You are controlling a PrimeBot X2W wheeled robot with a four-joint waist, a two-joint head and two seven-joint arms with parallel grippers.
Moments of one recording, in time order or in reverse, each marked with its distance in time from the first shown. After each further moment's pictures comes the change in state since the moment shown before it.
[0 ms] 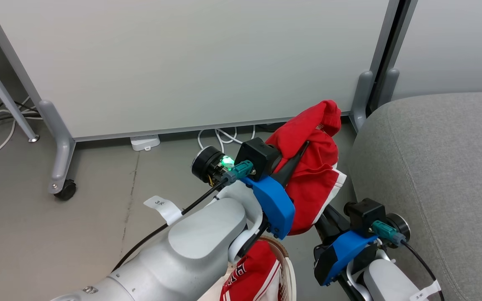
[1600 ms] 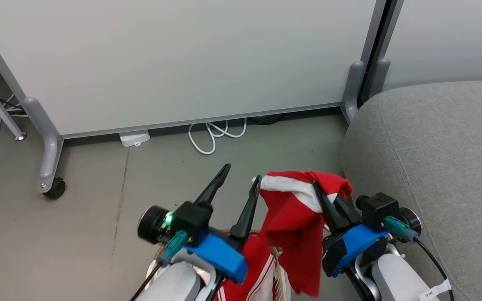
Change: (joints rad) left arm 0.477 0.097 0.491 -0.348 0.435 0.047 -0.002; right arm 0.002 0.000 -0.060 -0.027 -0.027 0.000 -0.015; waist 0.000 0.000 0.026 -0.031
